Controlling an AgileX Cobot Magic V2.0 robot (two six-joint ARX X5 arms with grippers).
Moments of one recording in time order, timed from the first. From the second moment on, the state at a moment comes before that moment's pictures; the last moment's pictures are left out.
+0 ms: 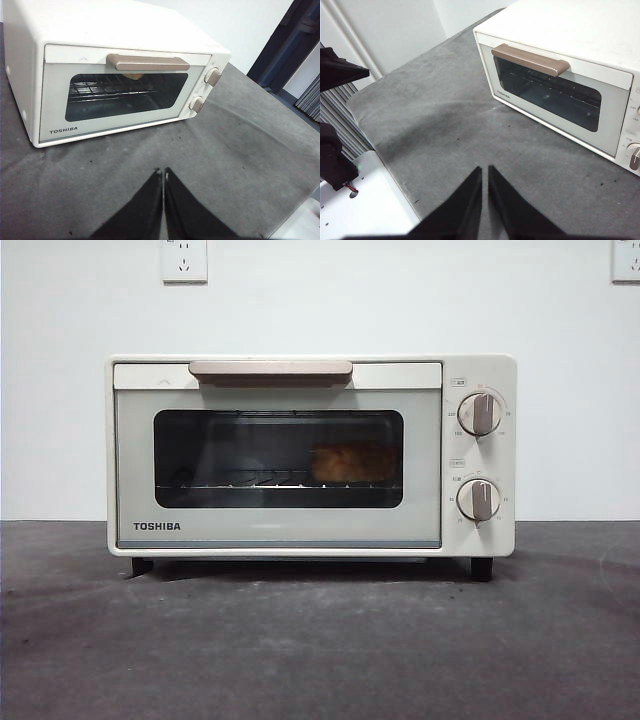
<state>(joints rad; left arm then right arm) -0.02 0.19 0.63 -0.75 0.68 -0.13 0.69 0.50 0.82 -0.67 -0.26 0.20</state>
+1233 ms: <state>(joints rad) -0.02 0.01 0.03 -0.18 0.06 -0.12 0.69 0.50 0.82 -0.64 -0.26 0.20</state>
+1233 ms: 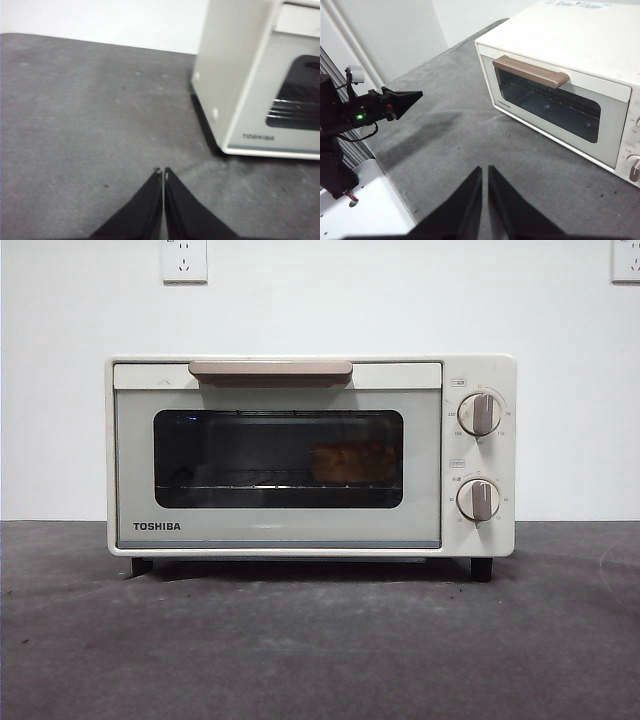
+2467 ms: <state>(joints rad) -0.02 0.00 0.03 -0.18 0.04 -0.11 0.47 0.37 0.75 -0.54 -0.27 0.20</state>
